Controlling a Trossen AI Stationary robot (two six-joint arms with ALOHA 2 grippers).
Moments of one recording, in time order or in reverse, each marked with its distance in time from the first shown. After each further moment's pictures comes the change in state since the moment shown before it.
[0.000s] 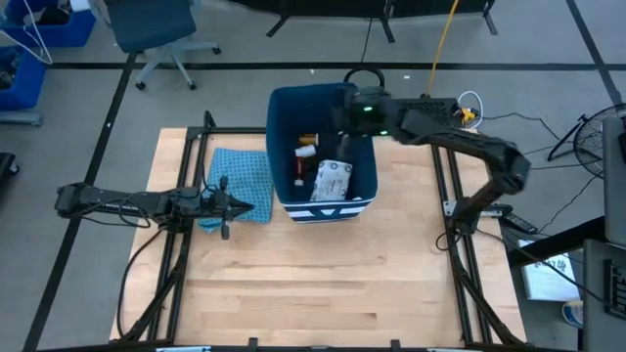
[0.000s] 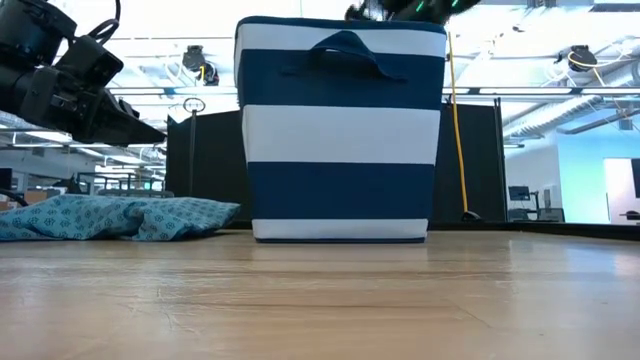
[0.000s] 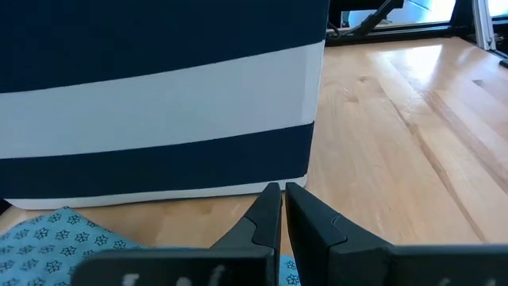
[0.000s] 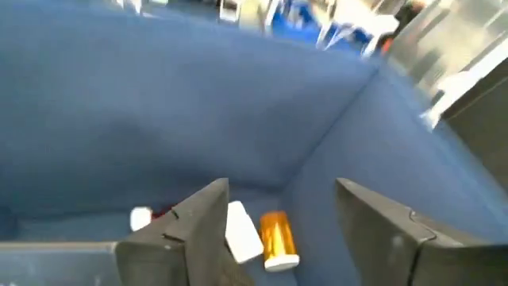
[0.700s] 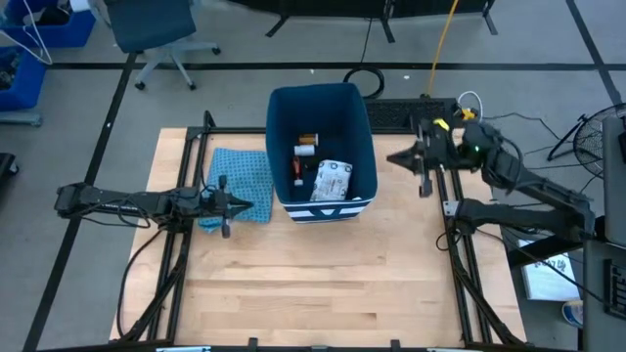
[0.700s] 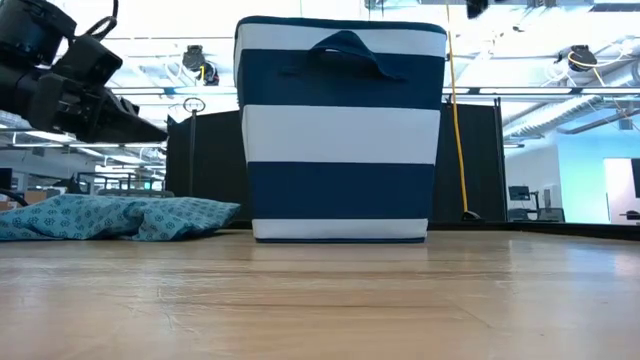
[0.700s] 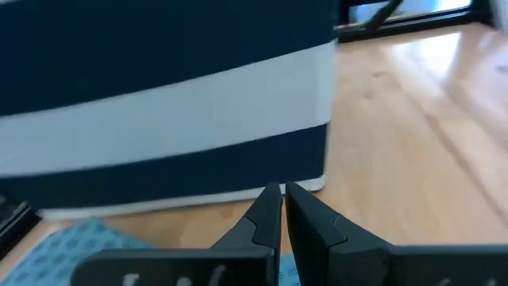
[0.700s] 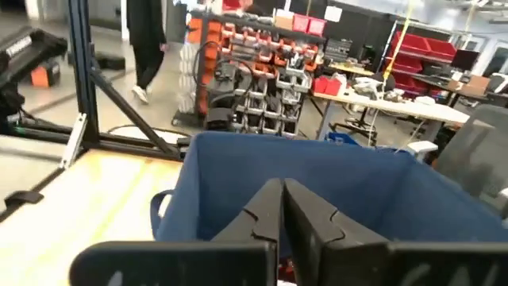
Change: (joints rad) left arm 0.000 0.000 0.000 0.011 -0.038 0.074; right arm 0.019 -0.858 -0.549 0.105 -0.294 0.217
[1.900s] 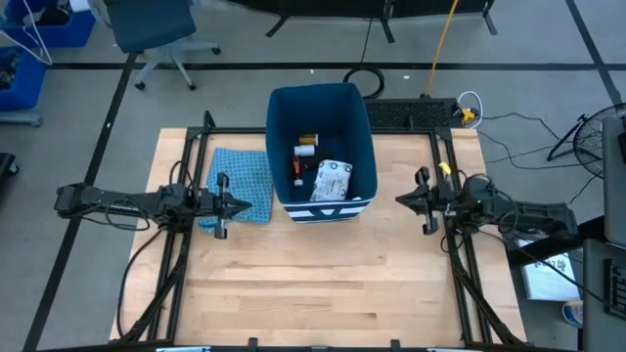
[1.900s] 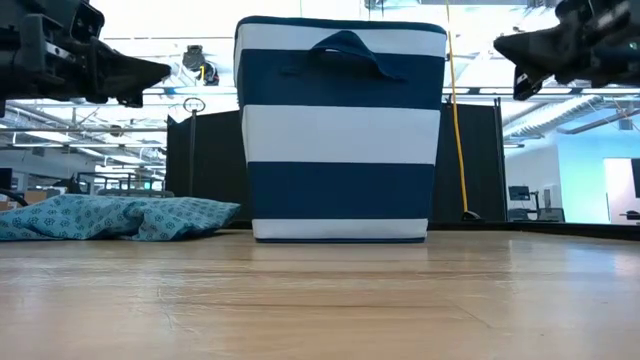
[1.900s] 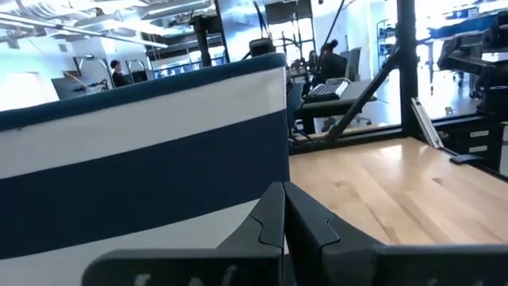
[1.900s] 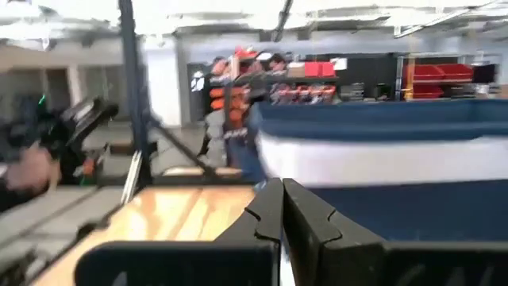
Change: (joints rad) left arm 0.000 0.000 -0.031 0.365 0.152 0.037; right arm 0.307 -0.602 -0.780 0.417 0.248 0.288
